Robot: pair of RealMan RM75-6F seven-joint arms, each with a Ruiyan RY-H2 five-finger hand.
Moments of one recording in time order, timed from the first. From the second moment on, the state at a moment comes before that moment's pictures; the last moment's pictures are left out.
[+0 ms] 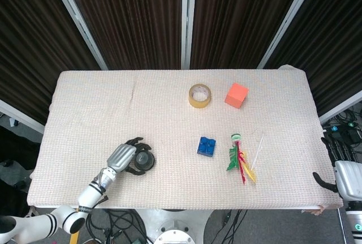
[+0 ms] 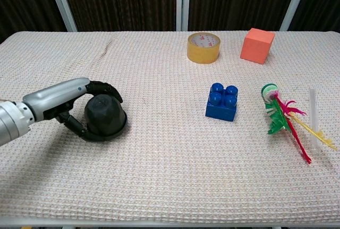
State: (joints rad) left arm -0.56 -1.71 -0.03 -1.23 1.47 1.02 -0.23; right arm 0.07 -1.04 0.05 -1.59 -1.46 1.42 0.10
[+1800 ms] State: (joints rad) left arm -0.83 -1.36 -0.34 -1.53 1.17 0.70 -0.09; right arm 0.05 -1.04 0.04 -1.54 -1.49 1.43 0.24
